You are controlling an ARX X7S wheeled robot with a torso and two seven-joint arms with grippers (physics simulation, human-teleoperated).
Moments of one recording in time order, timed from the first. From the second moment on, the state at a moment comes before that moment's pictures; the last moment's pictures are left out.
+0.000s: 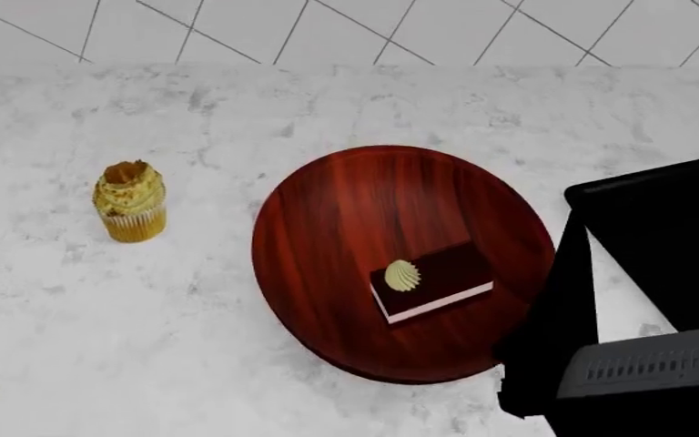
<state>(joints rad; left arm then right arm) -0.22 -0.51 -0.04 0.99 -0.31 -0.91 -0.28 0.31 0.38 -0.10 -1.03 -0.52 0.95 -0.27</state>
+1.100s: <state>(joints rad) -0.40 -0.43 0.22 0.53 -0.28 -0.81 -0.22 0.28 0.28 -0.06 -0.99 -0.60 0.88 -0.33</state>
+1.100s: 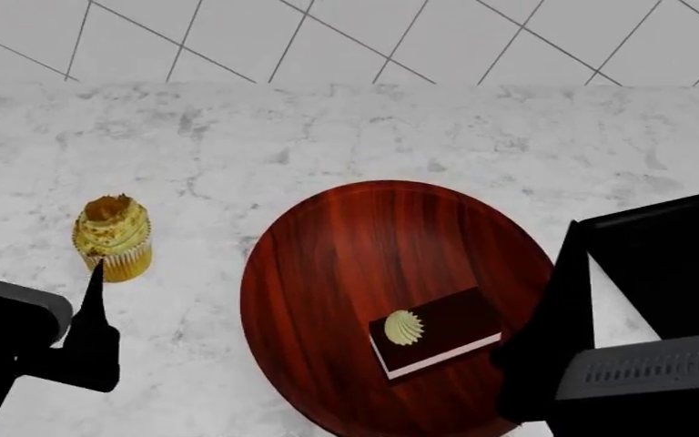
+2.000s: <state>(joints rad) -0.60 -0.28 0.31 0.04 -0.26 -0.78 -0.23 0.27 0.25 -0.04 -1.02 -0.62 0.89 -0.39</state>
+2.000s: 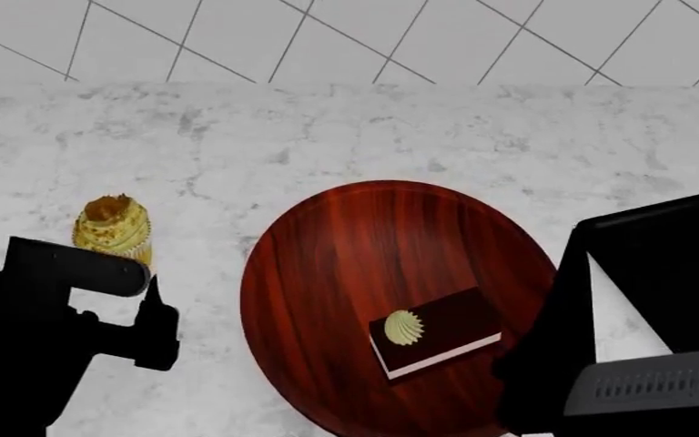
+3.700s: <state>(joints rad) -0.72 -0.43 0.15 0.62 -0.34 -1.20 -0.32 0.50 0.07 -0.12 -0.95 -1.12 1.22 -0.95</state>
